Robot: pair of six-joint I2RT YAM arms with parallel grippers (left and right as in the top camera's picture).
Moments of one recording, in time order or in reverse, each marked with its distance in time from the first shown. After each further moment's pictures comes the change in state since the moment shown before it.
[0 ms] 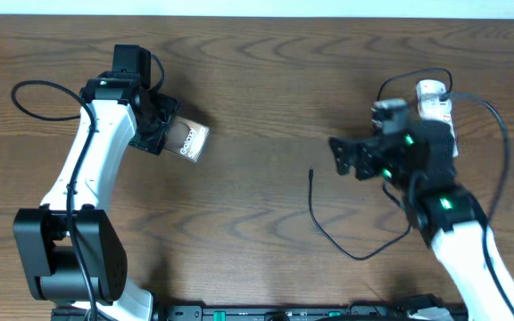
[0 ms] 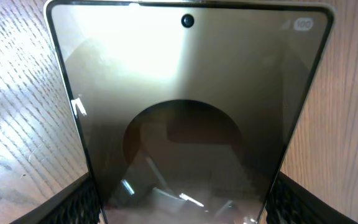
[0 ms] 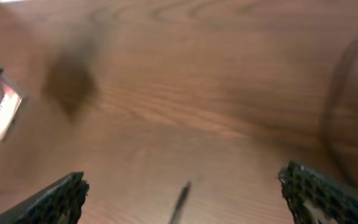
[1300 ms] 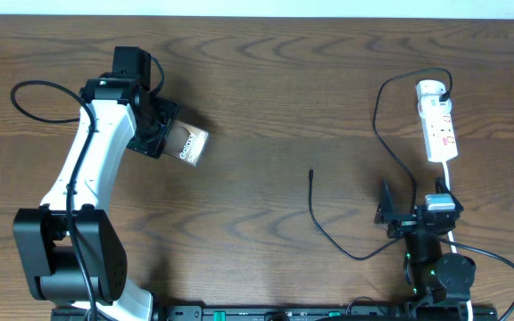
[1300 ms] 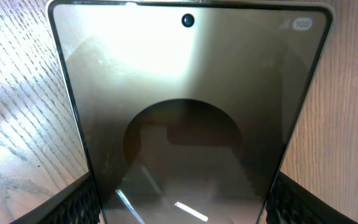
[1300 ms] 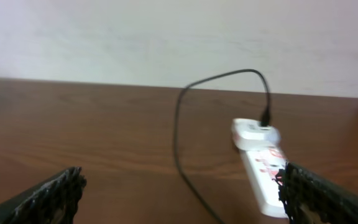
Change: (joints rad) left arm 0.001 0.000 0.001 -0.040 0.004 0.000; right arm -0.206 -1.152 -0.814 0.280 0.254 -0.199
